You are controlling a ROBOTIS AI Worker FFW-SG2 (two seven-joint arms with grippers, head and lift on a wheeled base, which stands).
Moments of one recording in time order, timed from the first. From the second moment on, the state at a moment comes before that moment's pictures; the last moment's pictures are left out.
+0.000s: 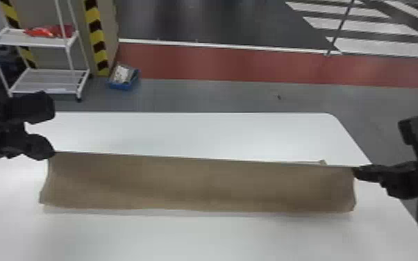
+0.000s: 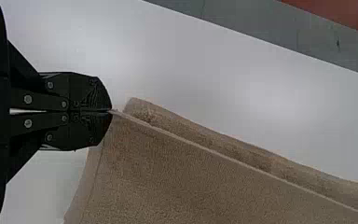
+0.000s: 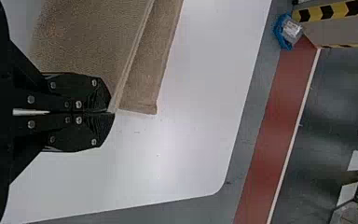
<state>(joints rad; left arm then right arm) -0.37 0.33 0.04 -1.46 -1.03 0.19 -1.38 -0.02 -0.24 -0.36 -2.00 0.69 1.04 1.05</state>
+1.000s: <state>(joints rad) -0.45 0.32 -0.01 -1.32 -1.08 0.19 -1.35 -0.19 -0.31 -0.24 -1.78 0.81 1.05 1.06</state>
